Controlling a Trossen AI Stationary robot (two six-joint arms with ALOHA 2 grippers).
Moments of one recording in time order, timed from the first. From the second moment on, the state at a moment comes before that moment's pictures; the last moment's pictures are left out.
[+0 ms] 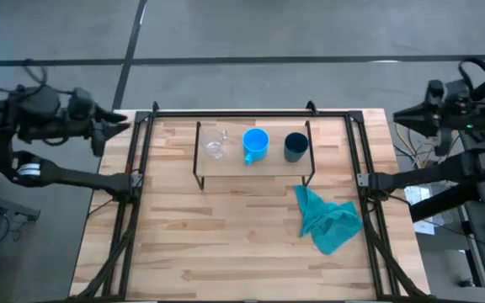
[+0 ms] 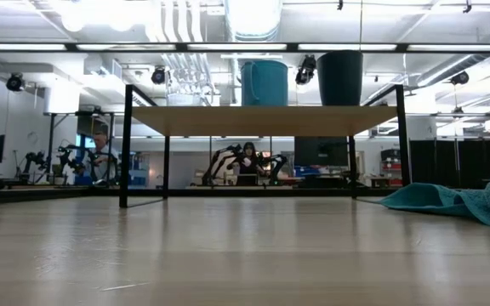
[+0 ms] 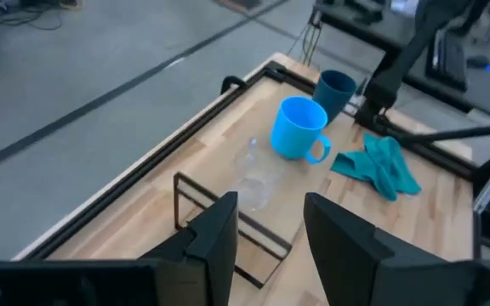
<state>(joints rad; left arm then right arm) 0.17 0.89 1.84 -1.46 -0.24 -0.36 -0.14 0.94 2.09 -1.48 0.04 0.21</state>
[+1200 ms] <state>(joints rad) 0.17 0.03 0.48 -0.28 0.04 -0.32 -0.14 0.05 0.84 -0.76 -0.22 0.14</state>
